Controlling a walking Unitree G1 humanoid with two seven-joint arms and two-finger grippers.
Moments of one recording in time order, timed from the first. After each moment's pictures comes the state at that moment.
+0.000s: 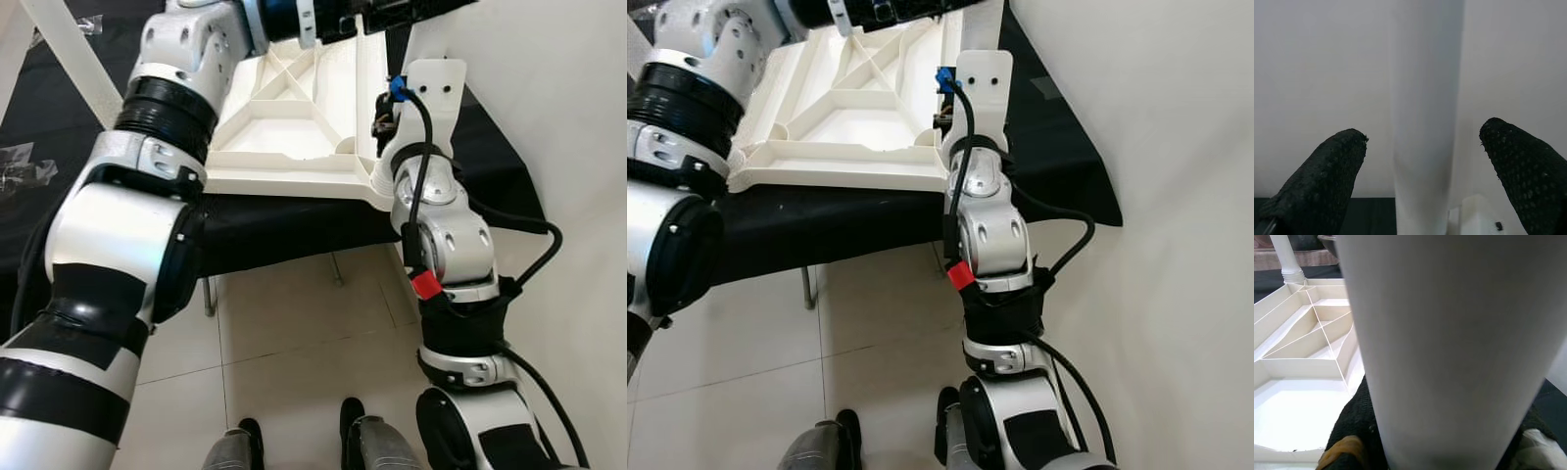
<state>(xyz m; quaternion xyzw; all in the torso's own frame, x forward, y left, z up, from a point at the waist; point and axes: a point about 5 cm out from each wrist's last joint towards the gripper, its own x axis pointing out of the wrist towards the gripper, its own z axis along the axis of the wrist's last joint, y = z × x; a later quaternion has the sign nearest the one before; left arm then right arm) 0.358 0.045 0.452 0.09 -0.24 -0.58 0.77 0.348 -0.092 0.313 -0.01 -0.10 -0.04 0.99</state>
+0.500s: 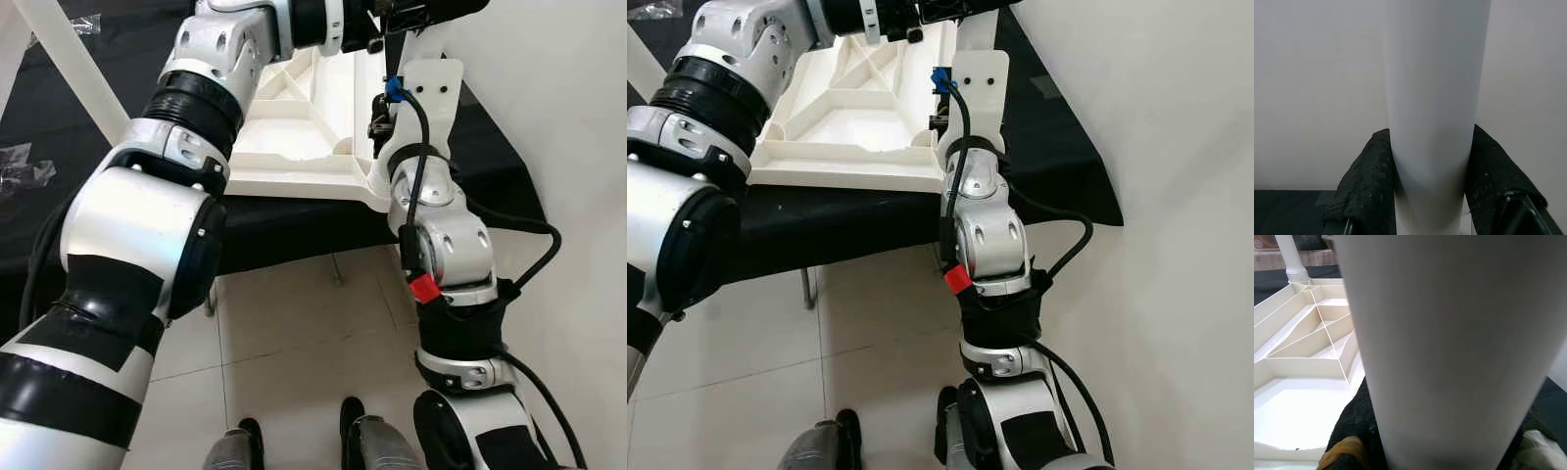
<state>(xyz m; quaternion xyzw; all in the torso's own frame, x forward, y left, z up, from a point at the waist) 0.361 0.031 0.446 0.10 -0.23 -0.59 0.76 0.345 -0.088 0.314 -0.01 -0.10 -0.03 0.99</state>
